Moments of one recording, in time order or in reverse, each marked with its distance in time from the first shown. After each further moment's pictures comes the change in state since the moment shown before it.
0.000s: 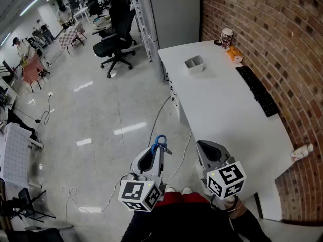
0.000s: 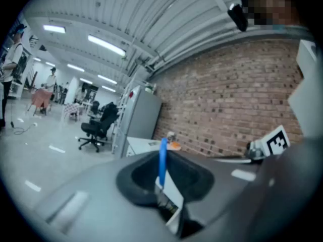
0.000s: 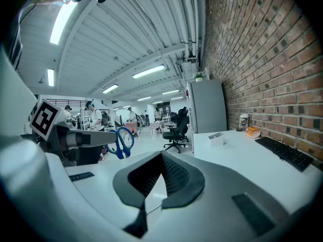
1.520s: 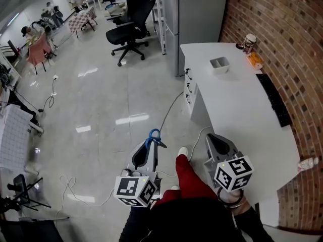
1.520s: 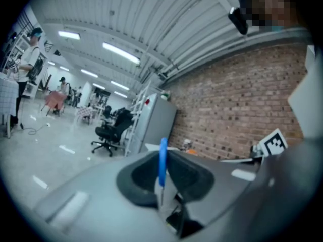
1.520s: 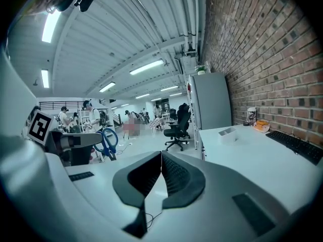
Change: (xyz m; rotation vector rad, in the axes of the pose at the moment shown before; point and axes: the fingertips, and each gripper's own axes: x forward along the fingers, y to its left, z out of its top) left arm -0.035 0.133 0.021 -0.039 -0.070 0.106; right arm 0.084 0.042 0.005 0.049 0.038 -0.016
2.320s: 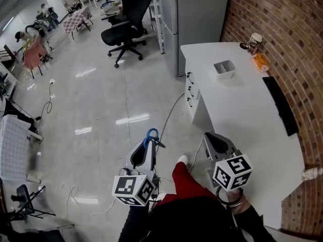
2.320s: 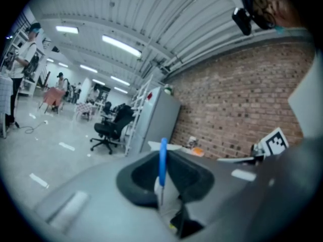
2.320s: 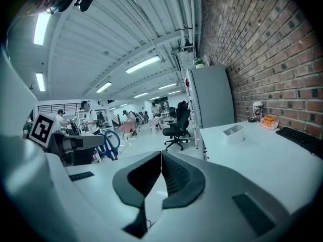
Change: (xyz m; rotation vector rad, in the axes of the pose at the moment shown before) left arm 0.094 0.048 0.002 -0.007 0.049 0.001; right arm 0.092 -0.039 0.015 0.034 0.016 0.008
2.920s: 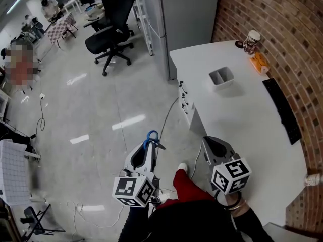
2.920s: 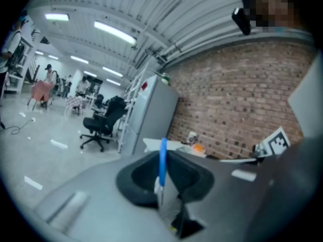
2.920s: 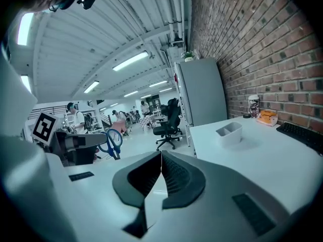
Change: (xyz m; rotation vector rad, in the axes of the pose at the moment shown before) left arm 0.136 0.021 0.008 0.010 0.085 -0.076; right arm 0.081 -0.077 0.018 0.065 0.029 -0.082
